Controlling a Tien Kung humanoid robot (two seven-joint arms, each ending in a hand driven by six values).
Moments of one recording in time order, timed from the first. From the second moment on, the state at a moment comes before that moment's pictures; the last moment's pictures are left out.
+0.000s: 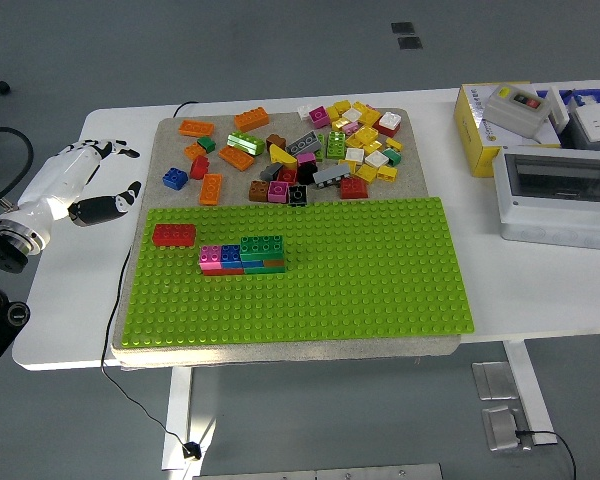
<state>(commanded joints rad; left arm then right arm) -0.43 0.48 -1.04 -1.26 1.88 0.13 -0.03 0.13 -0.14 1.20 0.18 -0.82 -0.06 -0.38</state>
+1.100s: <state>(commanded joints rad) -0.38 0.43 -1.02 -1.20 1.68 0.16 -0.04 0.13 -0.12 1.17 0.18 -0.83 -0.10 -0.43</state>
